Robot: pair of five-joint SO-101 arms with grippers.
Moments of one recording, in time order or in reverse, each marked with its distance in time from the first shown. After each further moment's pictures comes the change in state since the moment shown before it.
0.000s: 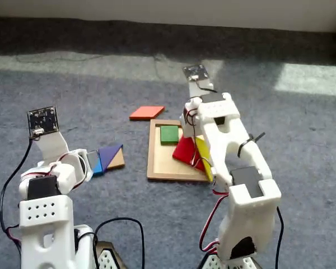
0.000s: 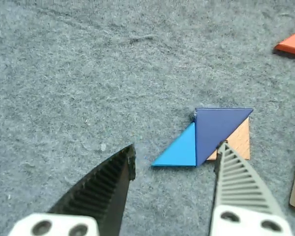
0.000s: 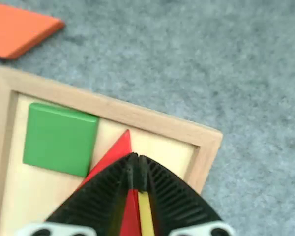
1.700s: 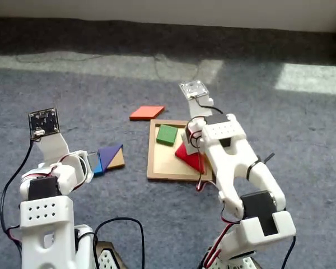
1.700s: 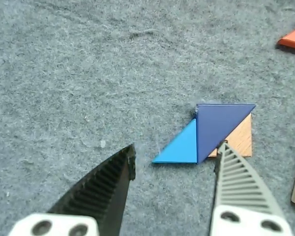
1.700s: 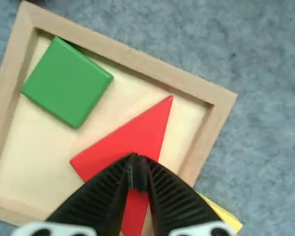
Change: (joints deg) left arm 0.0 -0.4 1.0 -0.1 0.0; right arm -0.3 -17.1 23.1 -10.6 4.7
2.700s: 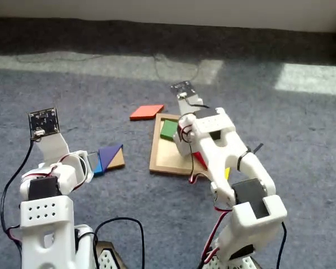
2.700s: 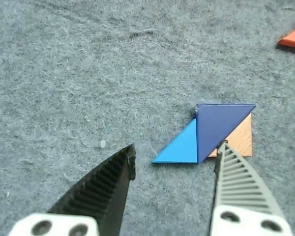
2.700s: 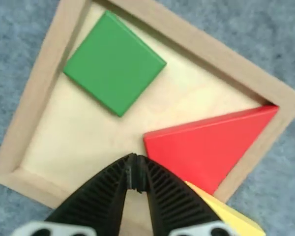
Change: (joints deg) left arm 0.0 -0.1 0.0 0.0 0.0; right arm -1.5 7.3 -7.7 6.2 0.3
